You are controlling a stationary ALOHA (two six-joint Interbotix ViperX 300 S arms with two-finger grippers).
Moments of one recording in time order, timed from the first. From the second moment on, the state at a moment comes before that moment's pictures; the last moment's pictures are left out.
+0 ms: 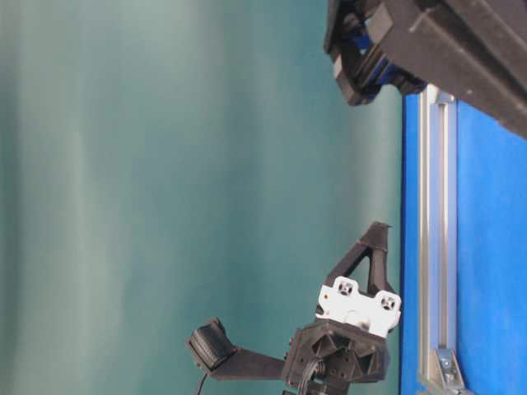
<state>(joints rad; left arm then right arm) 0.28 0.18 0.84 -0.11 -0.78 0.00 0.28 0.16 0.83 -0.11 -0.78 0.00</state>
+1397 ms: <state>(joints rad) 0.30 0.16 0.84 -0.10 -0.74 -0.01 0.36 0.28 0.72 0.00 -0.68 0.10</state>
